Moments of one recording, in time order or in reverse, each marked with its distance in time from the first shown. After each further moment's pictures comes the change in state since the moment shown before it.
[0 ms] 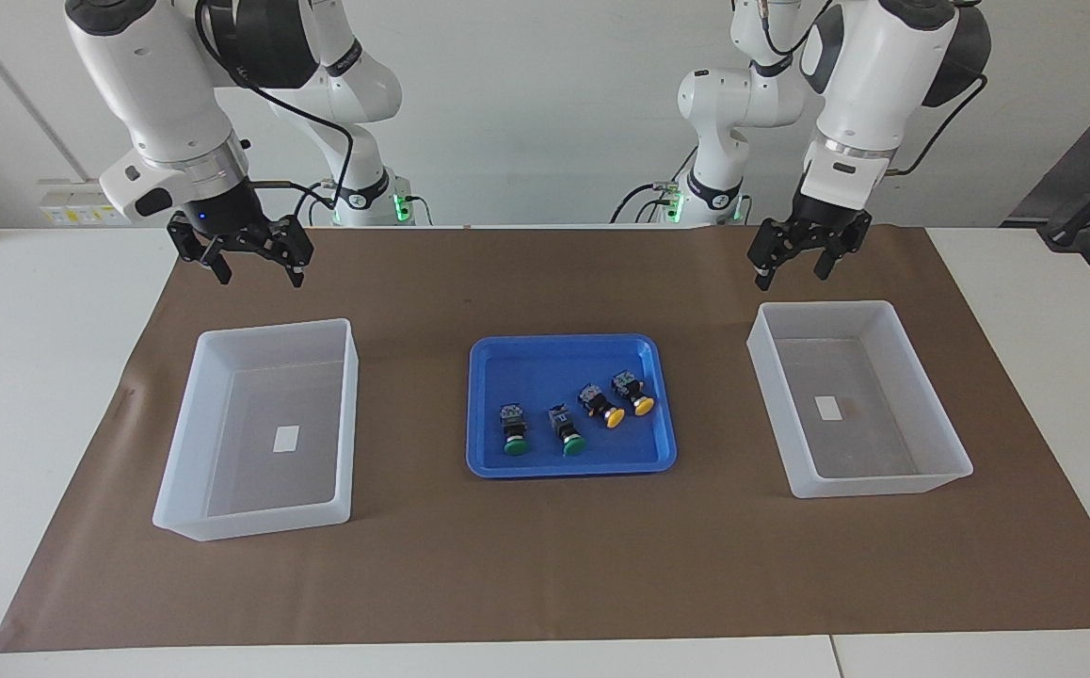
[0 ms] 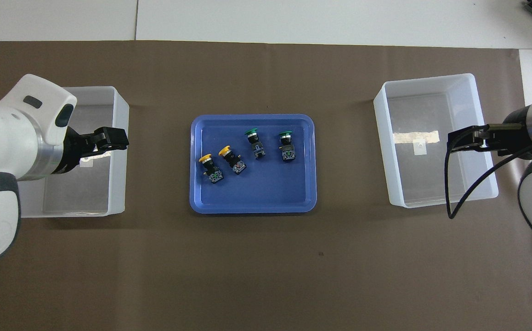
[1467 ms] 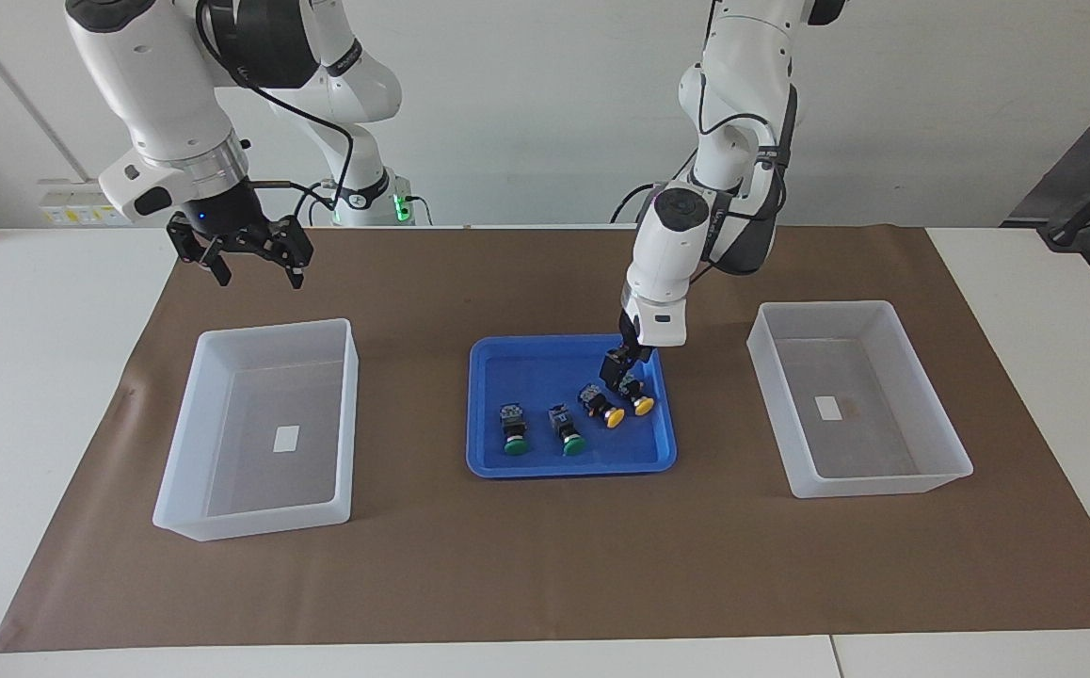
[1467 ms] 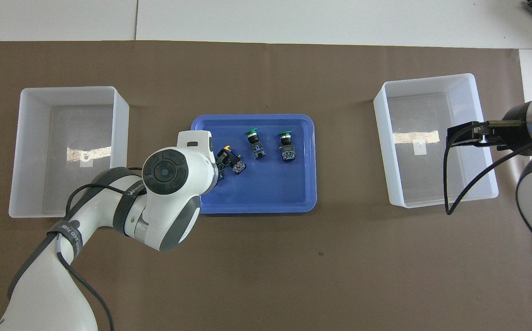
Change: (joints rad) left arm -0.270 0.353 0.000 -0.185 0.000 0.496 -0.687; right arm 0.003 0.000 0.002 -0.004 0.000 0.062 0.000
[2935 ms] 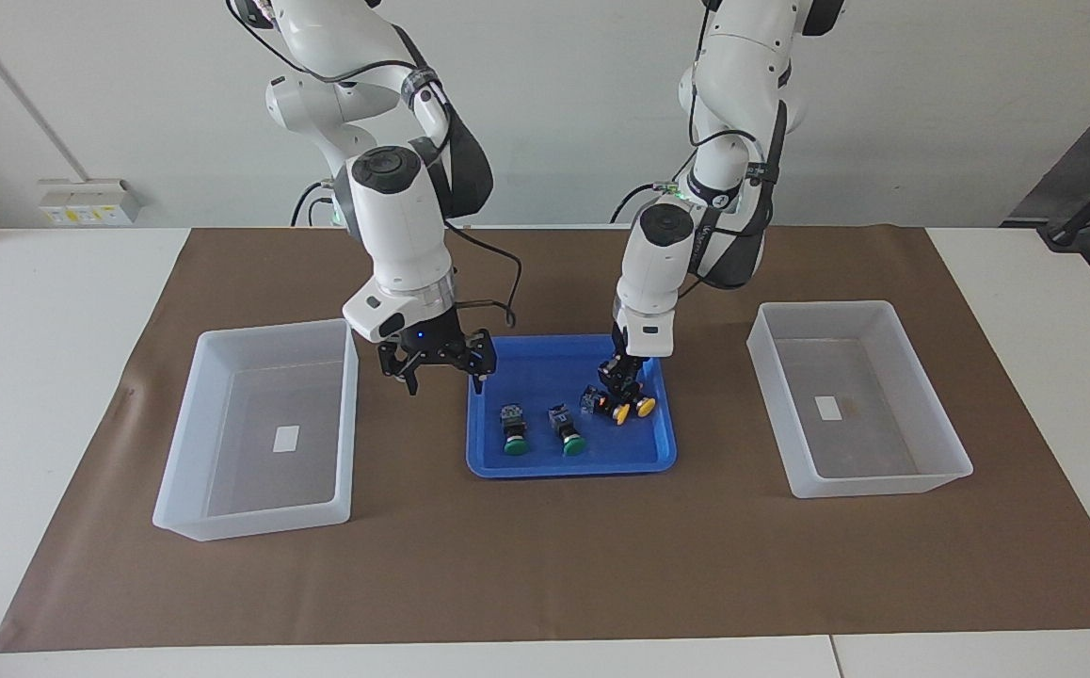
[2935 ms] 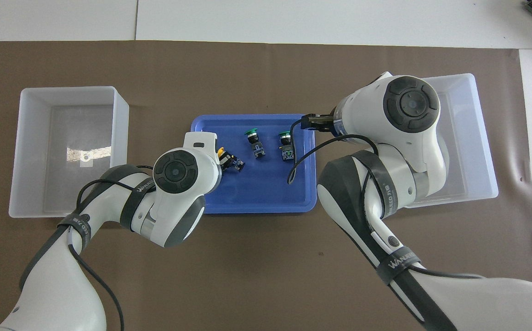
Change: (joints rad) left arm -0.006 0.028 0.009 0.023 0.057 -0.018 0.018; right arm 0.321 0.308 0.005 -0.028 -0.001 0.461 0.316
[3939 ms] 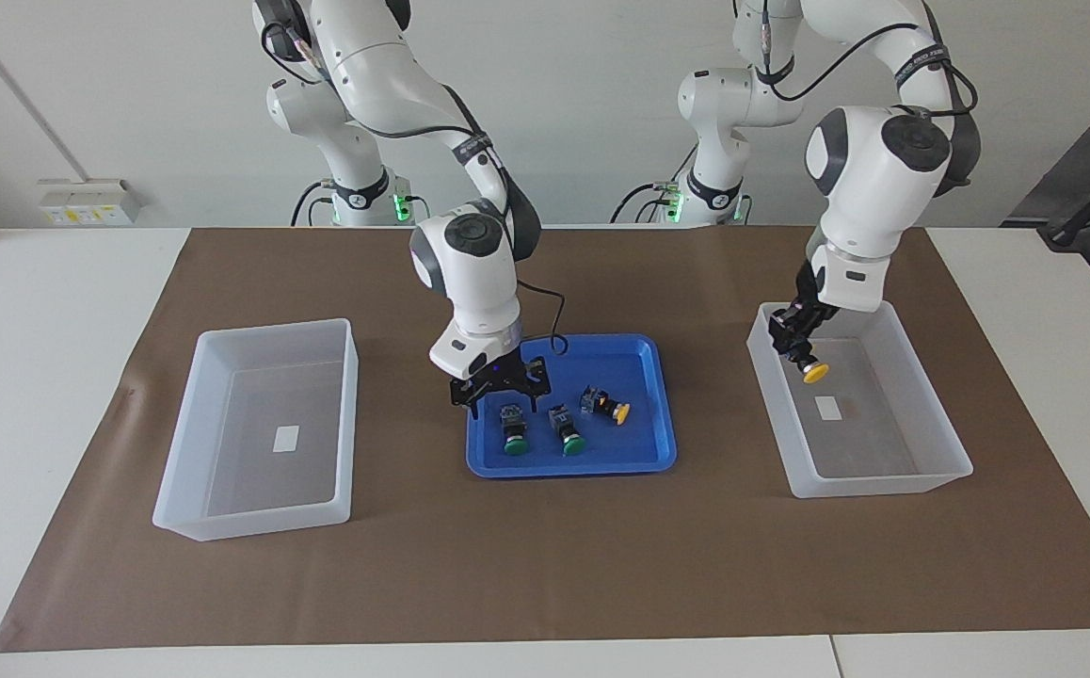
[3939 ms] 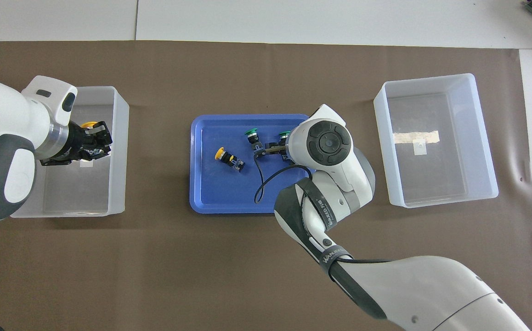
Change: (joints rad) left arm 0.417 -0.222 0.025 0.150 -0.055 -0.447 0.768; right arm 0.114 0.168 0.000 -0.066 -0.093 0.227 0.054
